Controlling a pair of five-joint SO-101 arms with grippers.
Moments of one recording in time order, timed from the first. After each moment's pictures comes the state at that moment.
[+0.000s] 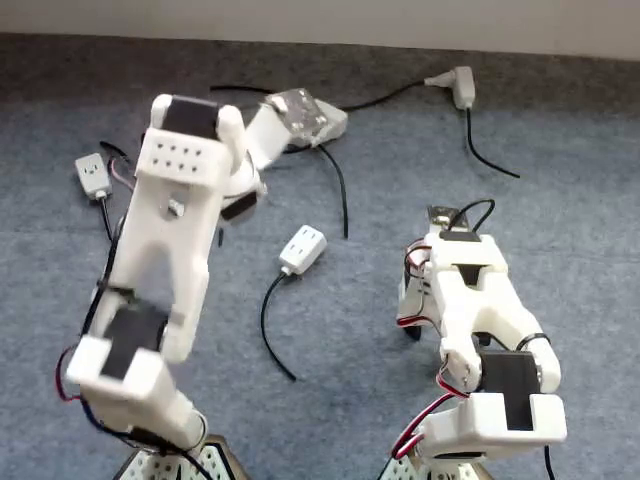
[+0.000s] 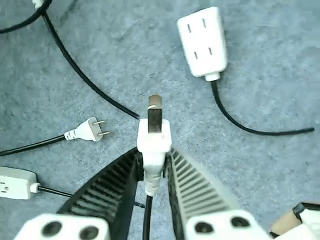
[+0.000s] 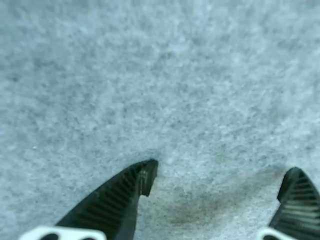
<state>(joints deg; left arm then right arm) 7.3 4.7 -15.6 100.5 -42.9 -6.2 4.6 40.5 62.3 -5.2</state>
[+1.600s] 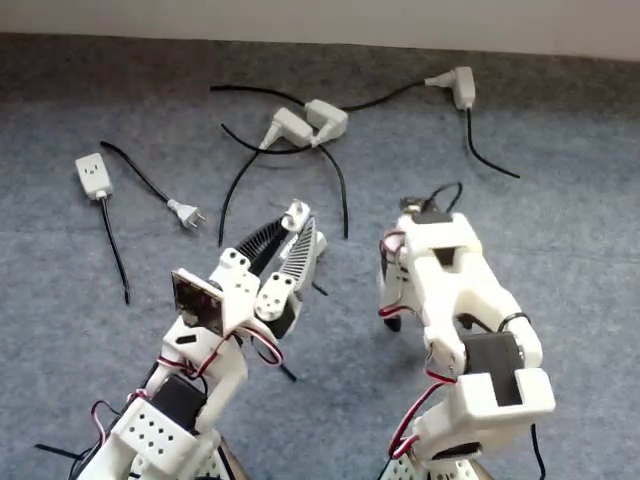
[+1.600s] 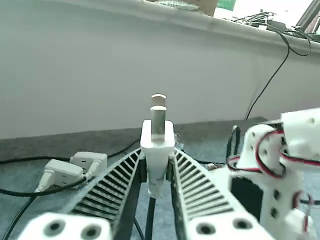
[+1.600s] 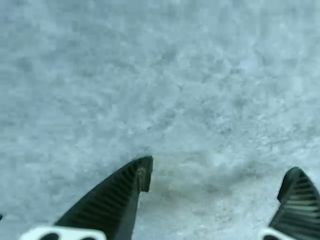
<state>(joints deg) 27.0 -86.5 96.3 -5.9 10.2 -13.7 5.5 30.5 70.9 -5.1</state>
